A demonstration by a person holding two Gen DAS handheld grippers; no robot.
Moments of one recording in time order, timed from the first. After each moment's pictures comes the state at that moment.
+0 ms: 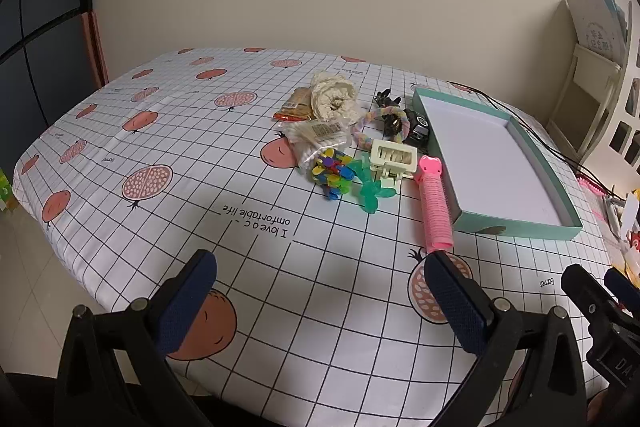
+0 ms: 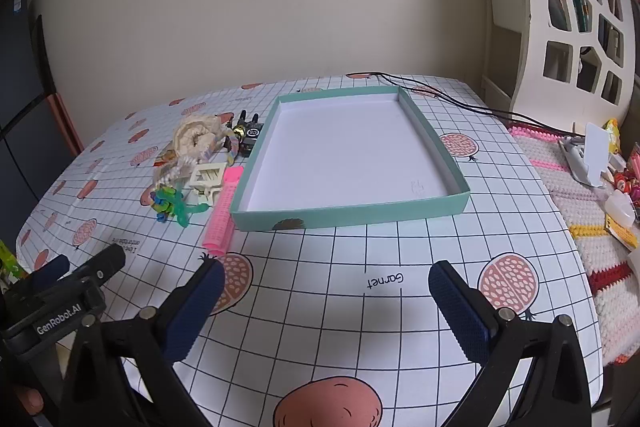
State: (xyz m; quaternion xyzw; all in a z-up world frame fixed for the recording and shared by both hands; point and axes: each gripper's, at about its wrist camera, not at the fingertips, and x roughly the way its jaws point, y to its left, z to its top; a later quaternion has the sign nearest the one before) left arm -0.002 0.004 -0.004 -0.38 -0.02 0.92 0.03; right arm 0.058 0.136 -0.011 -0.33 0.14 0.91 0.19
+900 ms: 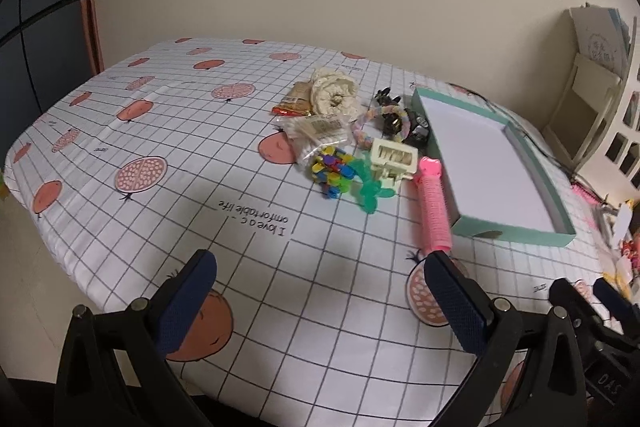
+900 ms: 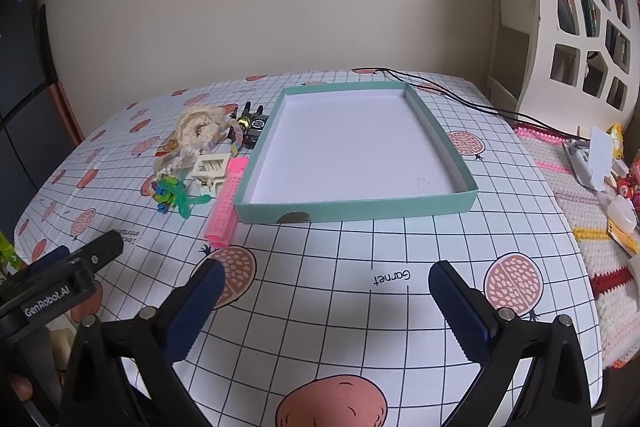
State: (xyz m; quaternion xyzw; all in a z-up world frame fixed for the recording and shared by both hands) left arm -0.008 -0.006 -0.005 -0.39 -0.05 0.92 0.05; right arm 0.051 0.131 -0.012 -0.35 0.12 0.91 0.19
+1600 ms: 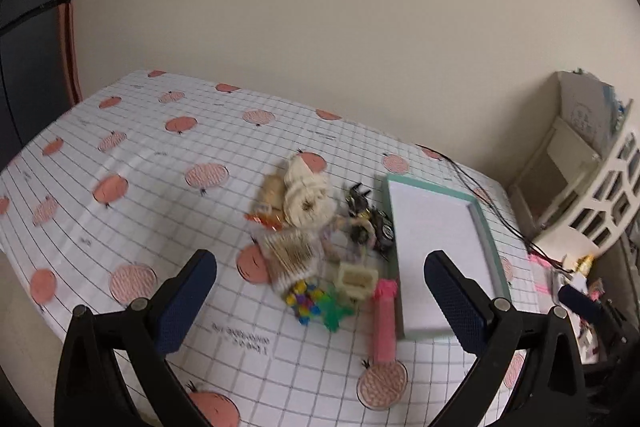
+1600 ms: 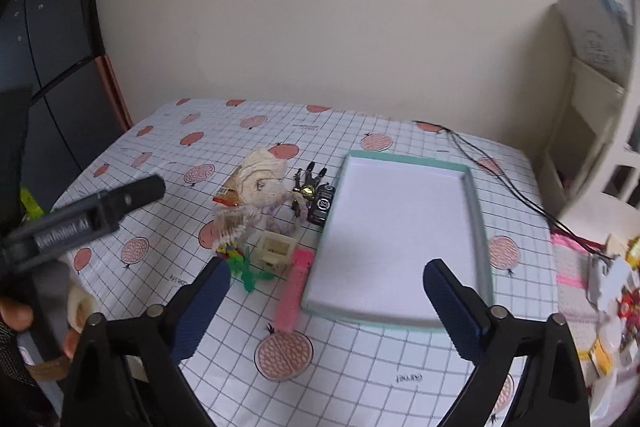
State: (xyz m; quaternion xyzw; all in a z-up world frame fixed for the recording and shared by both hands) left arm -0.099 -0.022 0.113 -0.38 -0.08 0.92 0.09; right arm -0.040 0.128 0.102 -0.38 0.07 0.92 0.09
